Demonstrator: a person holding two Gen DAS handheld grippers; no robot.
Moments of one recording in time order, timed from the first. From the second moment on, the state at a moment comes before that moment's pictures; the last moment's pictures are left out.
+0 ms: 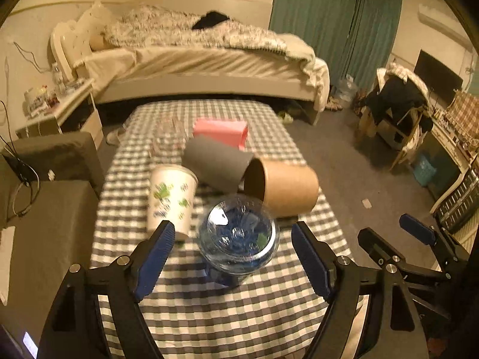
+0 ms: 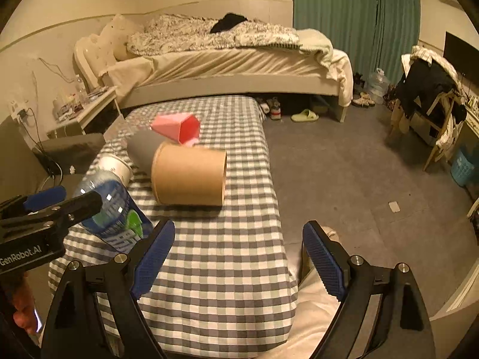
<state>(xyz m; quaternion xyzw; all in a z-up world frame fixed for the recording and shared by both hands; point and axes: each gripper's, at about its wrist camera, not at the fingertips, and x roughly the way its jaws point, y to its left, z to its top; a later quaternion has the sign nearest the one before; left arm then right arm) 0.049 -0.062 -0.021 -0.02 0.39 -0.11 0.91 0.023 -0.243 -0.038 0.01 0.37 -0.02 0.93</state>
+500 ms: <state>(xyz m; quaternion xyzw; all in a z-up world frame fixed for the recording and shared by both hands) -0.003 -0.018 0.010 0.00 0.32 -0.04 0.95 -0.011 -0.208 0.008 -0.02 0.32 0.02 0.95</state>
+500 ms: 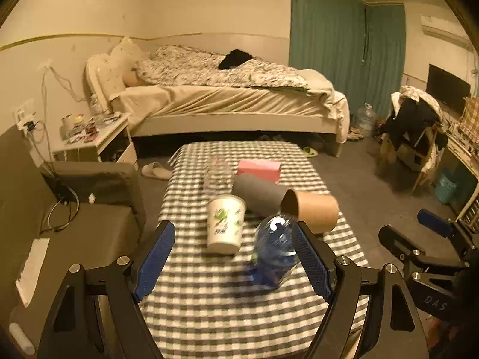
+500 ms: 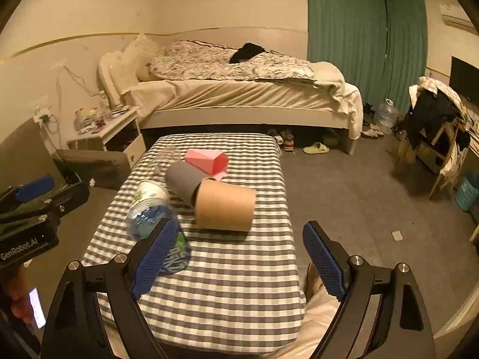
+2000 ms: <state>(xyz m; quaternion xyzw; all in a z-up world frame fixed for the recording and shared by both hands) -0.014 0.009 -0.007 0.00 0.33 0.03 0.94 -0.001 -0.187 -0.020 -0.03 0.35 0.02 0.94</state>
